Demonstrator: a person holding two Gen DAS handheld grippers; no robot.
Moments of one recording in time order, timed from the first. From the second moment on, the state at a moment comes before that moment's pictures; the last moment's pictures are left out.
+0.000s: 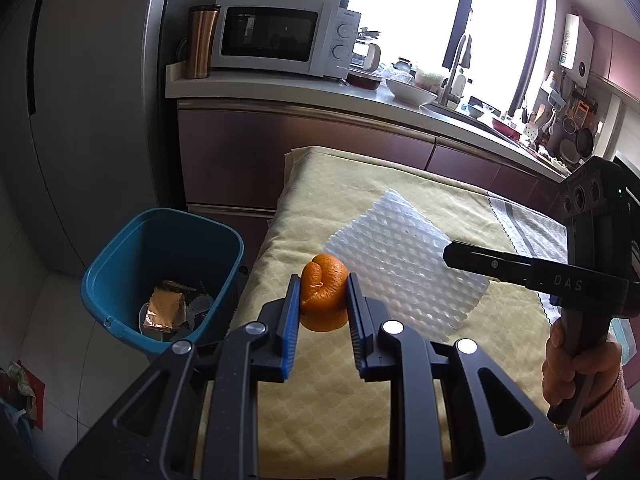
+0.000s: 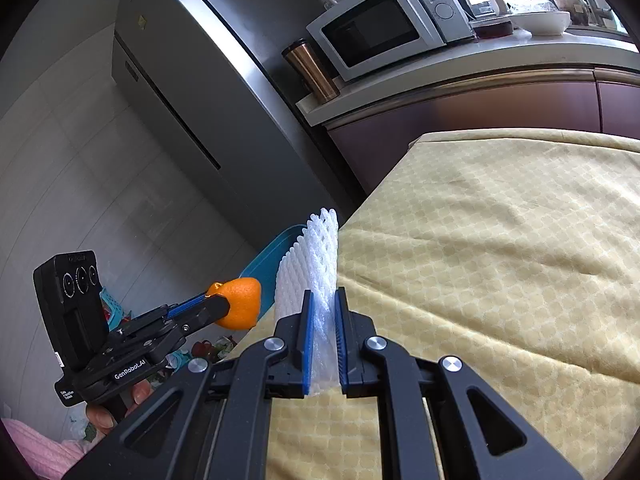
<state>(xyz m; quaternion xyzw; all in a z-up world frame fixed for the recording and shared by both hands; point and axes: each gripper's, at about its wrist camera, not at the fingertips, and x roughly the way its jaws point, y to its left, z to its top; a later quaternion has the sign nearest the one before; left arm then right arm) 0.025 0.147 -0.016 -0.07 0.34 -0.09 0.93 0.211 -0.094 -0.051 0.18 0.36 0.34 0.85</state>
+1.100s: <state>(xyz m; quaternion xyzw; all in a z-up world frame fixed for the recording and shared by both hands) 0.029 0.176 -0.015 -0.07 0.33 -0.06 0.94 0.231 -0.055 -0.043 0.17 0.37 0.37 0.84</state>
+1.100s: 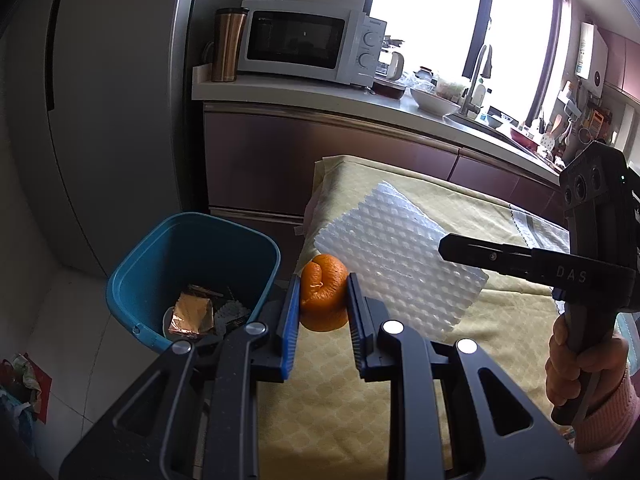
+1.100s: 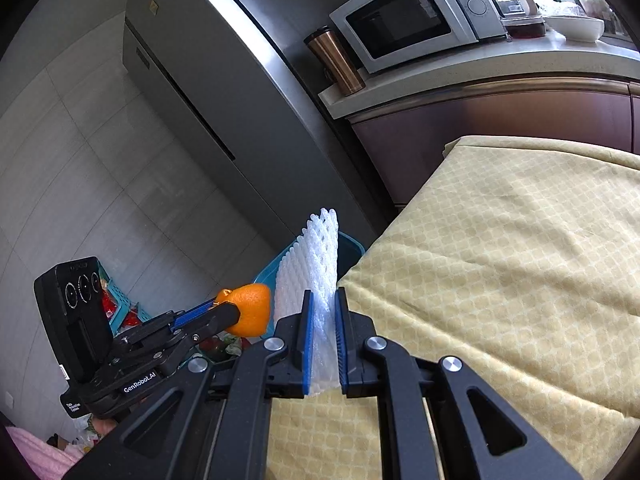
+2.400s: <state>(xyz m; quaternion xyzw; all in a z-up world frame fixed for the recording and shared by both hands) 0.044 0.222 -0.020 -0.08 0.33 0.00 0.94 0.256 -0.002 -0.044 0.15 0.40 0.40 0.81</state>
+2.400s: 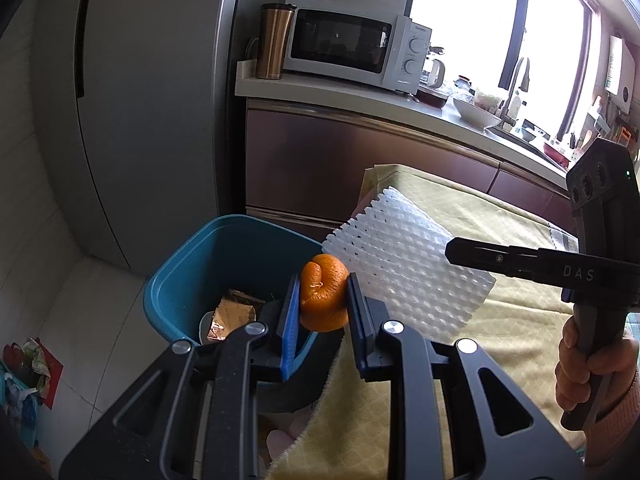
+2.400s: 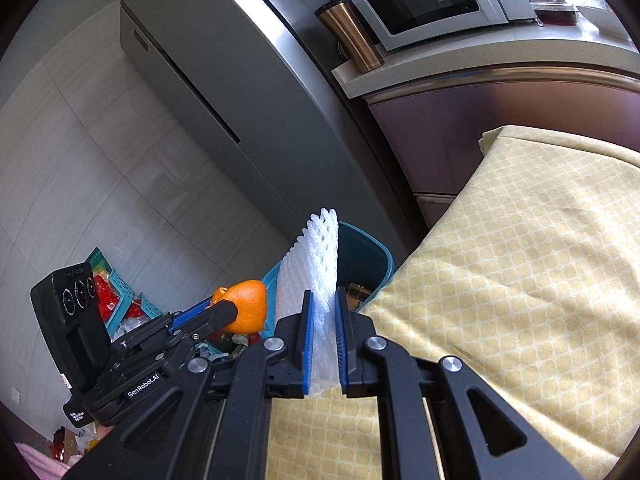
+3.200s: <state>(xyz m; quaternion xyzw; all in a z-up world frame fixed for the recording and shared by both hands) 0.065 0.247 -0.043 -0.10 0.35 0.03 0.93 0.276 0.044 -0.056 0.14 0.43 0.40 0.80</state>
